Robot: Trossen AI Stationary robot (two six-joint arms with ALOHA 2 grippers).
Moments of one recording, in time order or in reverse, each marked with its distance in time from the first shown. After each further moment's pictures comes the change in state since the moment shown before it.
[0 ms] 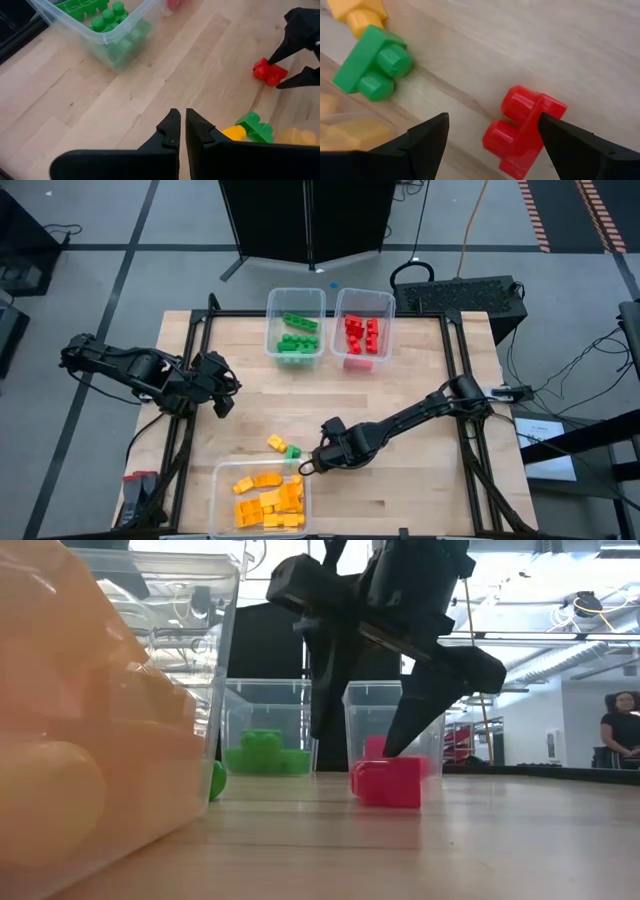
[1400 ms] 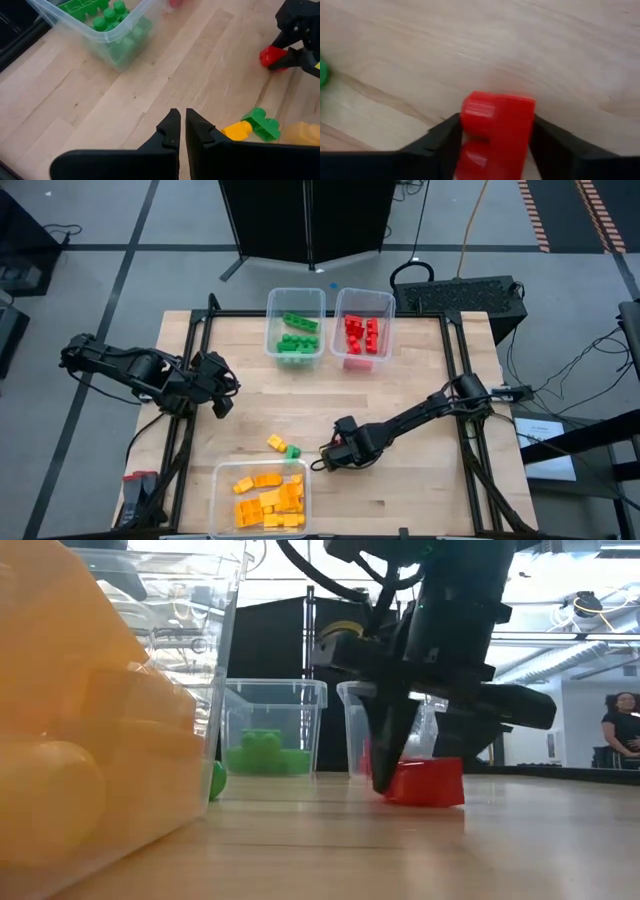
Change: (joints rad) left arm 0.000 0.000 0.000 -0.017 -0.001 0.028; right arm 0.003 -0.023 -0.175 0.065 -0.019 0.157
